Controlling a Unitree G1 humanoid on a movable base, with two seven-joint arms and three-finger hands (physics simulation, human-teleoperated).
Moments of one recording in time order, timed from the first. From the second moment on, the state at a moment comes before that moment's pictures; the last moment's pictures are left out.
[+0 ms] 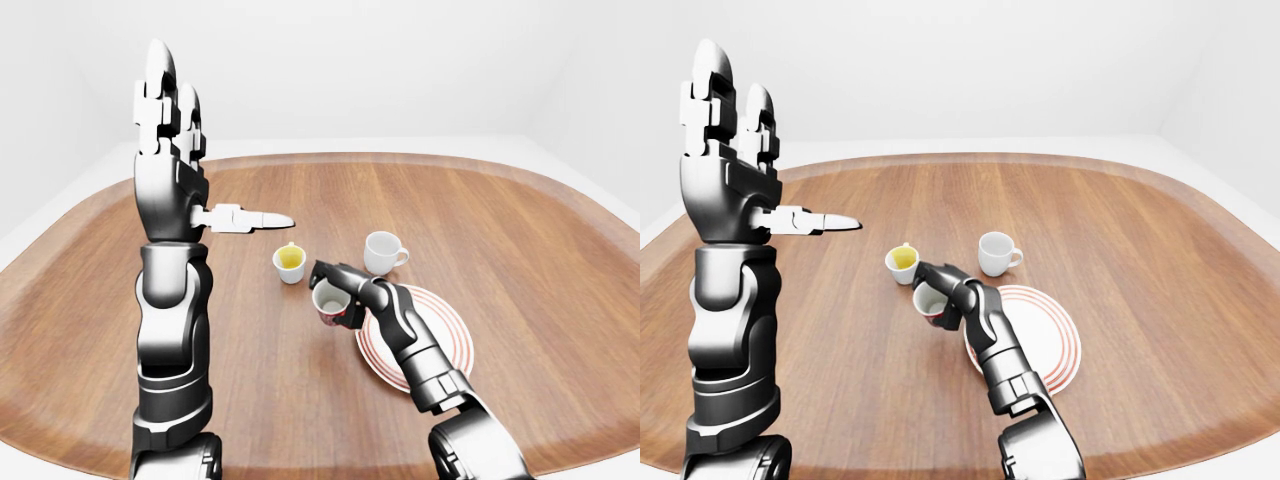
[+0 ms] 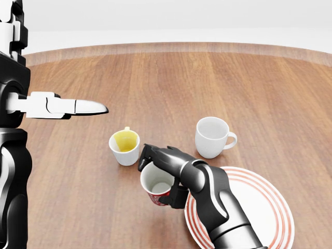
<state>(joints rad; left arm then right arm) -0.50 0.16 0.13 -0.34 -0.05 0.09 0.00 -0.57 0.03 0.14 0.53 -0.91 0.09 0.59</state>
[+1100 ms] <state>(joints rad) -0.50 0.14 0.11 -0.36 -0.03 0.09 0.00 -0.40 -0.16 0.01 0.33 -0.78 0.09 0.60</state>
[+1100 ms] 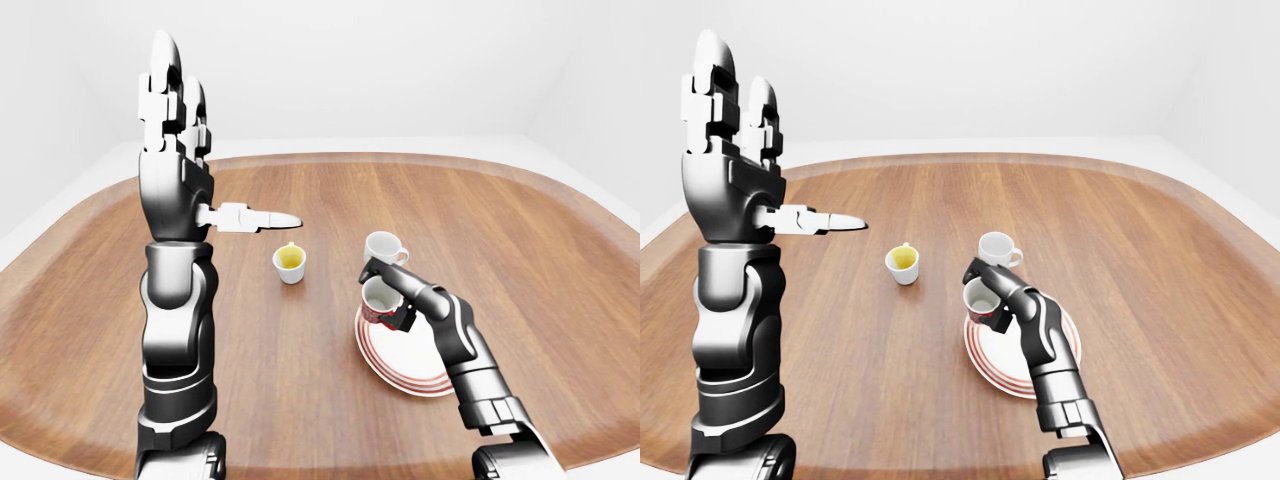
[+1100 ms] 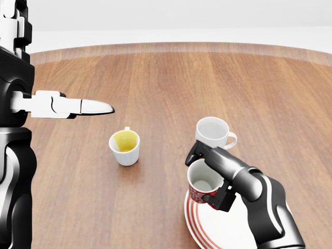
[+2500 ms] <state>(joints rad) -0.51 0.14 0.10 -0.37 -0.02 0.09 0.00 -0.36 -0.30 -0.09 0.57 -0.64 0.09 0.44</state>
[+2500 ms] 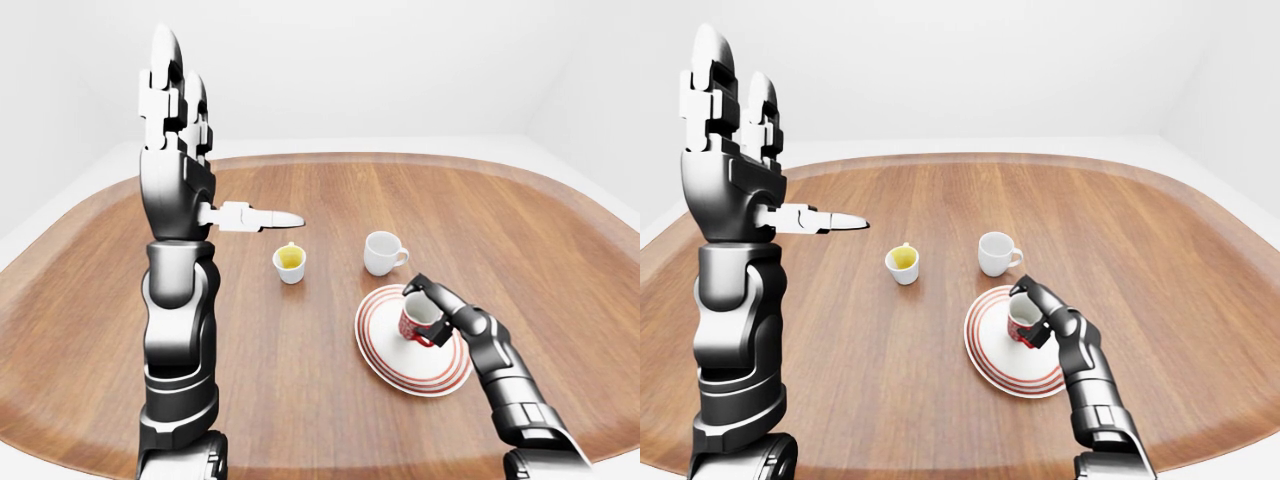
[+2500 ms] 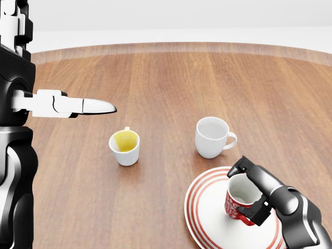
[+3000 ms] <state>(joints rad) -0.52 0.14 0.11 -0.38 -0.02 0.09 0.00 -0.38 -0.31 -0.09 0.61 -0.63 0.09 0.43</state>
